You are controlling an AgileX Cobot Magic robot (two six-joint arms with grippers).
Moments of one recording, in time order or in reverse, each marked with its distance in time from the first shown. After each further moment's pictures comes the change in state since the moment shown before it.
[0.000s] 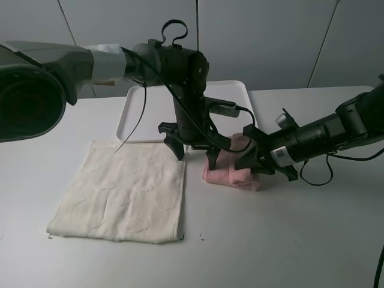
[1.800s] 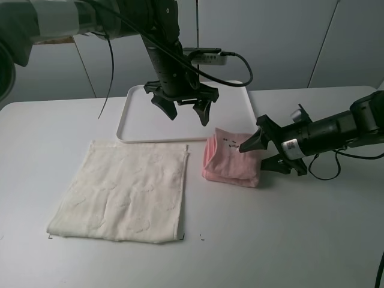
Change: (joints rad) left arm 0.095 -0.126 -0.072 -0.032 0.025 0.110; right arm -0.078 0.018 -0.017 0.053 -0.007 -0.022
